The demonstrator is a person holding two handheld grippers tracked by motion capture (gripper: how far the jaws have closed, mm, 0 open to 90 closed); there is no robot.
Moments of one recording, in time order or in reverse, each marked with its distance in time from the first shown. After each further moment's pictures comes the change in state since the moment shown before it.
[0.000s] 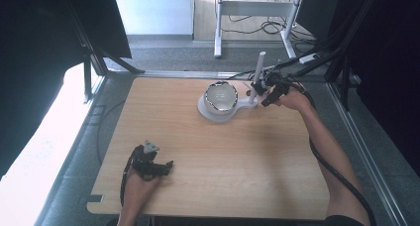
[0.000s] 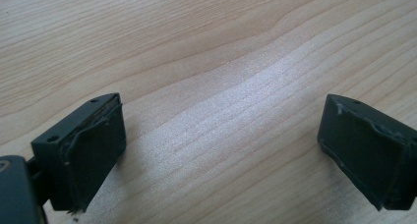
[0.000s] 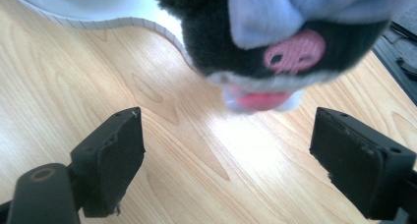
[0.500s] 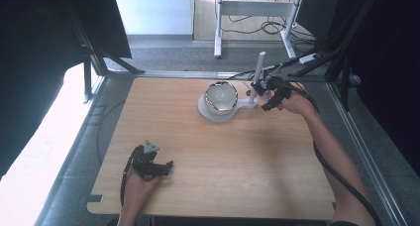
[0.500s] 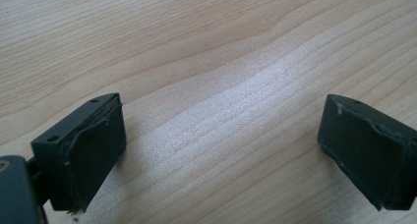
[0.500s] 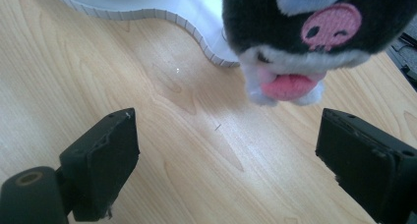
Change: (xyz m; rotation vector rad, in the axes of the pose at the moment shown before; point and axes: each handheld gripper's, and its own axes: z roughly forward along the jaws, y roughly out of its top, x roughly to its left) left arm 0.000 0.000 0.000 0.000 0.000 0.000; right arm 0.012 -0.012 -0.008 -0.025 0.022 -0.029
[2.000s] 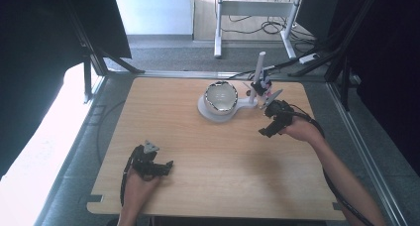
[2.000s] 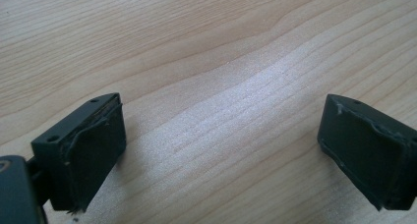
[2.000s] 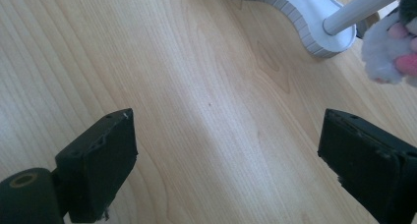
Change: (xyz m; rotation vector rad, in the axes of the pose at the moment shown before) left arm 0.000 0.000 0.000 0.000 0.000 0.000; right arm 0.082 -0.044 -0.026 -0.065 0.051 -0.149
